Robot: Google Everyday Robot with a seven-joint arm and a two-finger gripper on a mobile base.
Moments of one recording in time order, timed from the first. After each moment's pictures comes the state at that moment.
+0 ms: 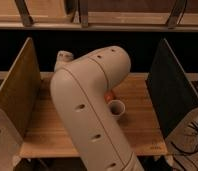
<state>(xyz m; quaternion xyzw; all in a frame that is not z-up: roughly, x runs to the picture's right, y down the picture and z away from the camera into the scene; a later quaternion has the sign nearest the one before) -0.177 -0.138 0.942 0.00 -0.06 0.60 0.80</state>
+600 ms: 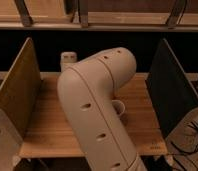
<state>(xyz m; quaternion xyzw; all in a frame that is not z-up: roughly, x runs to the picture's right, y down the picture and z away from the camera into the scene) -0.189 -0.162 0.942 0.00 -0.14 0.61 0.78</state>
